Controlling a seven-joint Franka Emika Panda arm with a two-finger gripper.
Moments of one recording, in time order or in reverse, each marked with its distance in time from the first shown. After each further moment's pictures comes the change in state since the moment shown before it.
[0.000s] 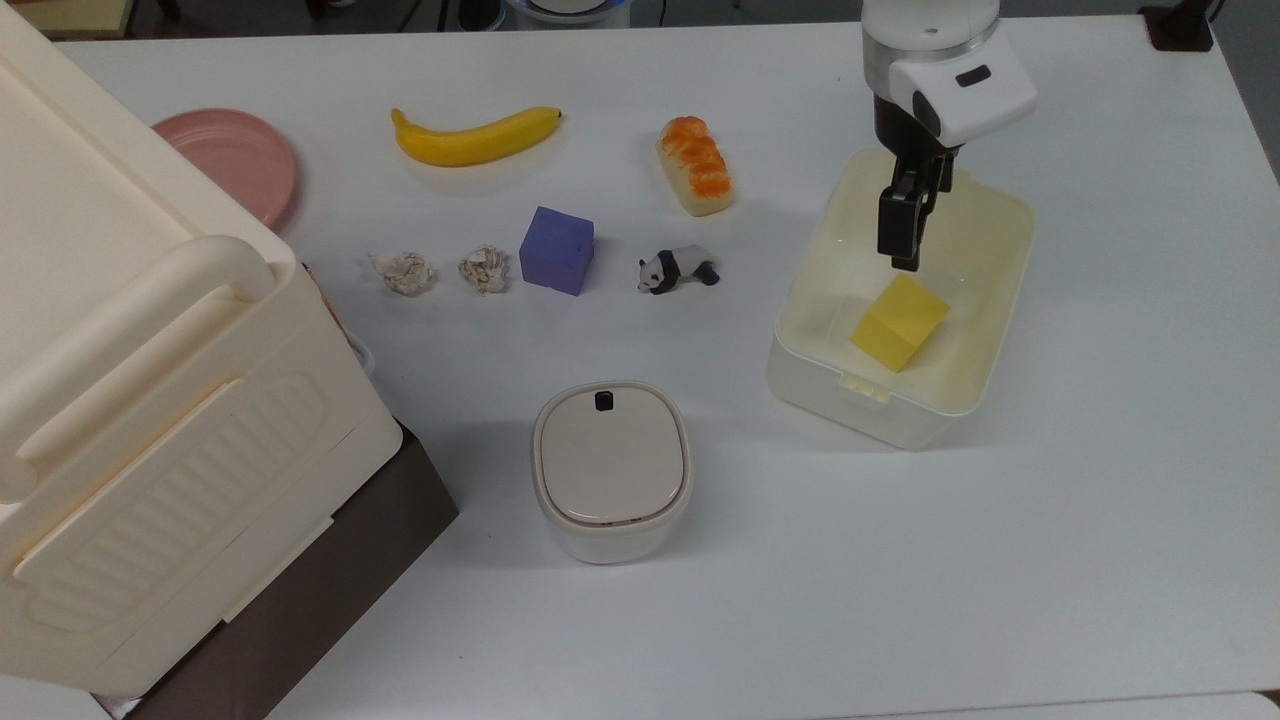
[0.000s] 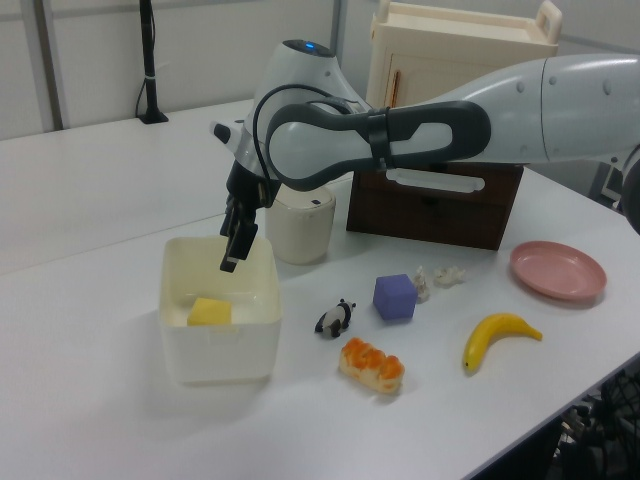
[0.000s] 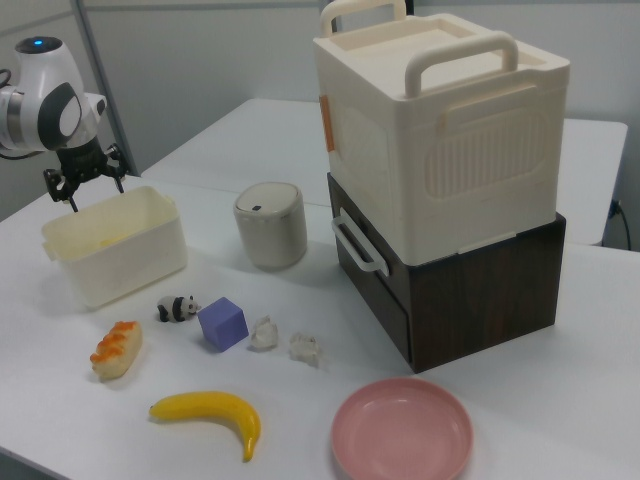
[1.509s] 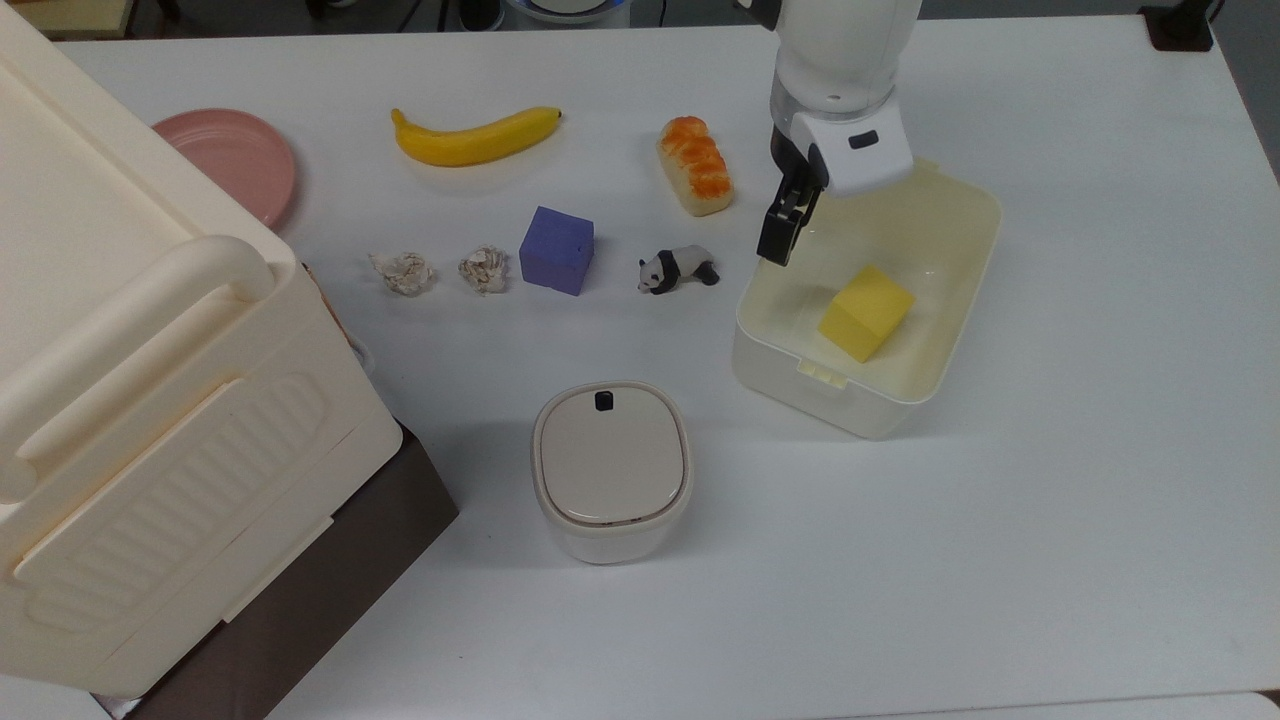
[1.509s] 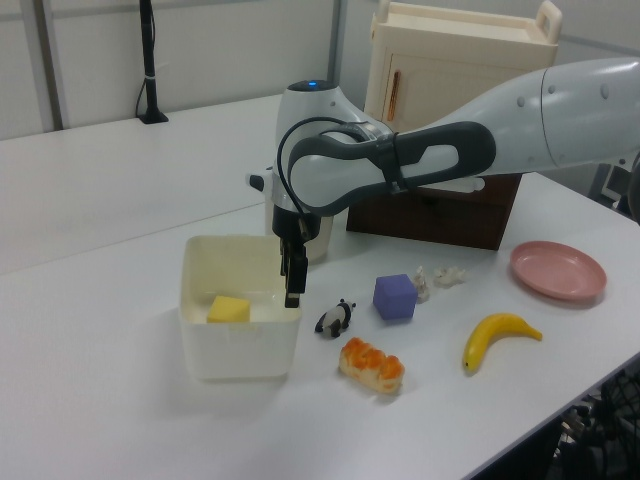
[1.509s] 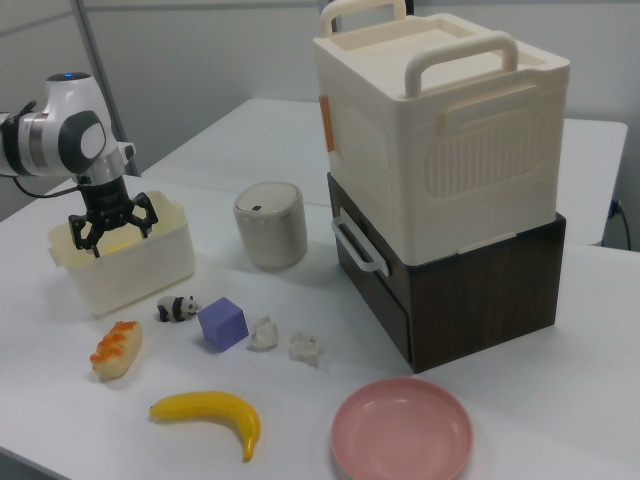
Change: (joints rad) arm -0.006 -0.036 -0.078 -0.134 -0.078 -0.169 -0.006
